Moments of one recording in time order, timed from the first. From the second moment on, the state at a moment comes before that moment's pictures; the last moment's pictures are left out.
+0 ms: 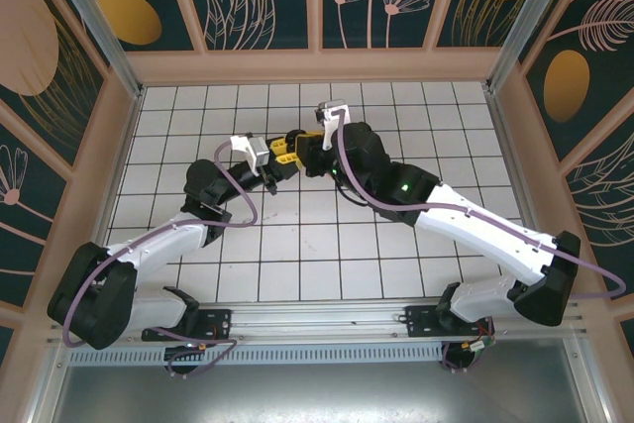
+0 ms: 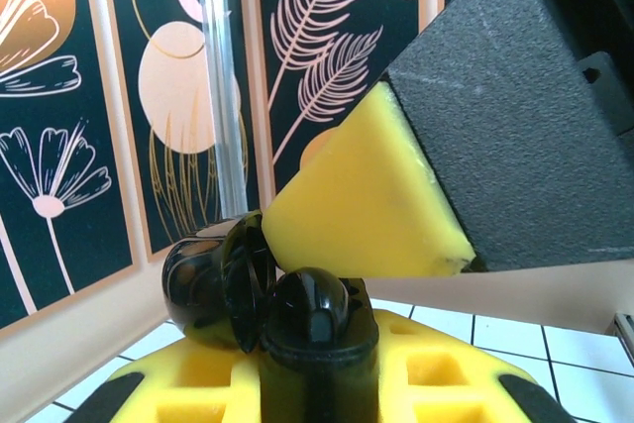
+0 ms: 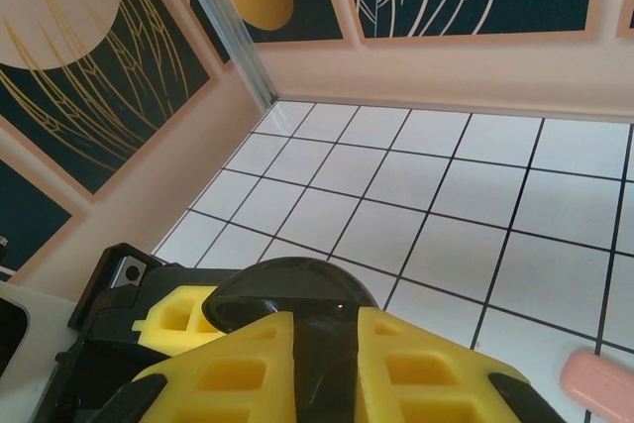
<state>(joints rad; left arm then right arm) -0.52 1.28 0.60 1.01 0.64 -0.15 1.02 1.33 1.32 -0.32 0.29 0.44</state>
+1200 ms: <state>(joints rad) -0.53 1.29 0.60 1.00 0.64 -0.15 0.91 1.30 1.44 -0.43 0.23 0.54</state>
